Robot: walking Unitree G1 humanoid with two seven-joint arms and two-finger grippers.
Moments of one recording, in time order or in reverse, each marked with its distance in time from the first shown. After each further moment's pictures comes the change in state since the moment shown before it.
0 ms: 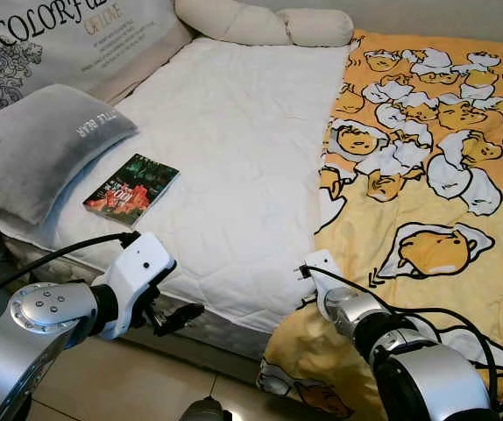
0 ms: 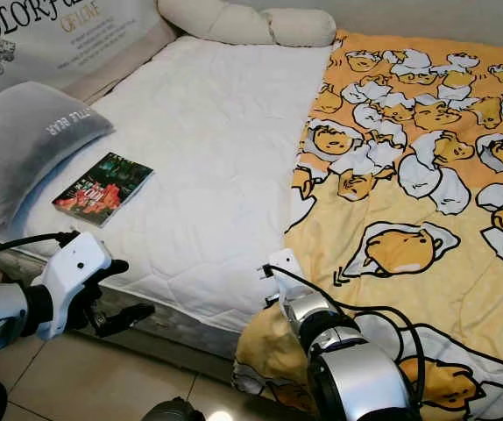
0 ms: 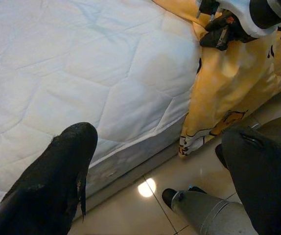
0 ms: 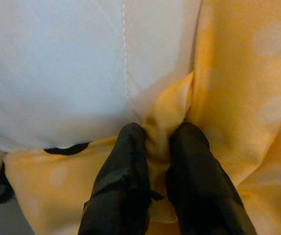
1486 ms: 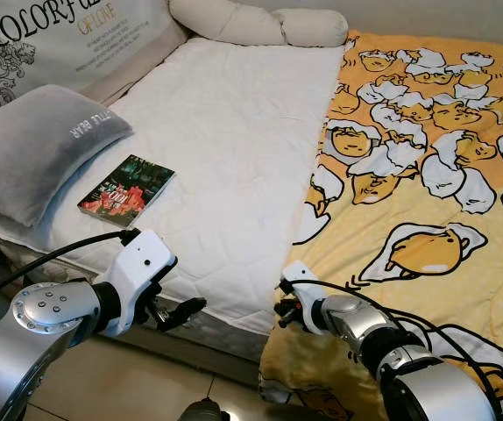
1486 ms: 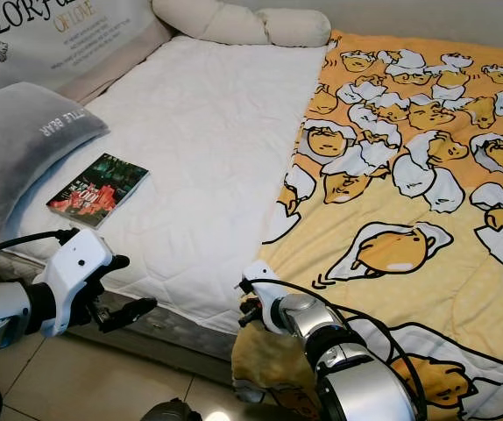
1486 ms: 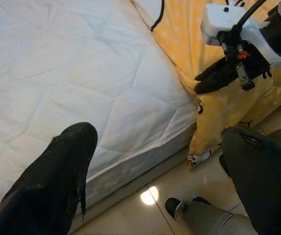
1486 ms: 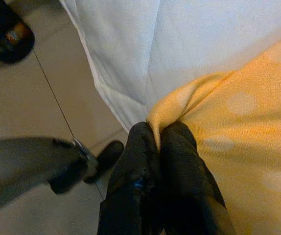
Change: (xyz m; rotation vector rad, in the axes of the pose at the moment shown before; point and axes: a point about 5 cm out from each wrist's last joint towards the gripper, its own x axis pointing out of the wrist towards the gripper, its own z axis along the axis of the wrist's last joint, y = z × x) left arm 0.002 0.000 0.002 -0.003 -0.028 0.030; right arm -0.008 0.032 -0.003 -0.109 -0.160 0.597
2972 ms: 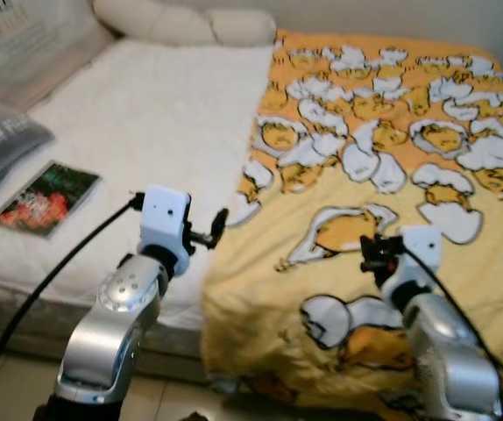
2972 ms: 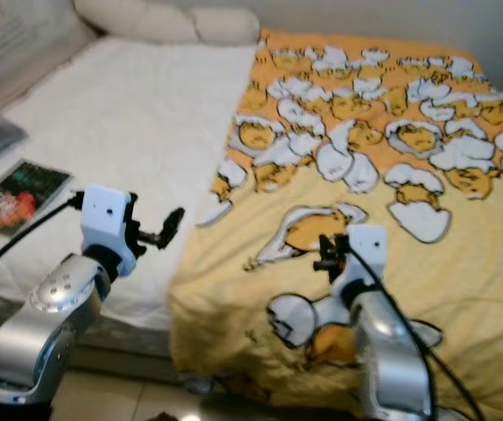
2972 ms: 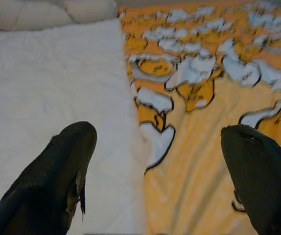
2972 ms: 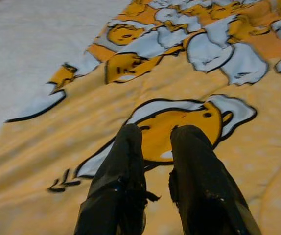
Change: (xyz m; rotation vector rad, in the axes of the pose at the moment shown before) left arm 0.061 0.011 0.031 -0.273 -0.403 0.496; right arm -0.134 -0.018 0.023 0.259 -0.608 -0.582
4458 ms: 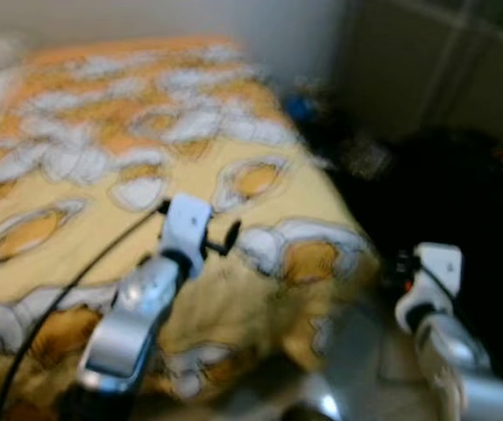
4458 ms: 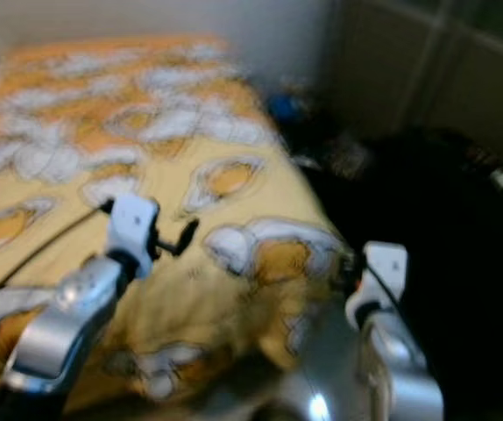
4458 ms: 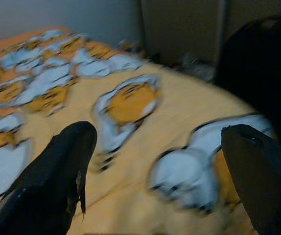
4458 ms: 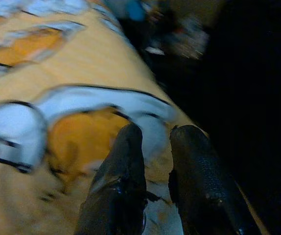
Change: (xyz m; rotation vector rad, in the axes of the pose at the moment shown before) left arm 0.016 -0.019 -0.008 0.078 -0.010 -0.090; right arm -0.022 -0.024 -0.017 0.038 0.094 -0.184
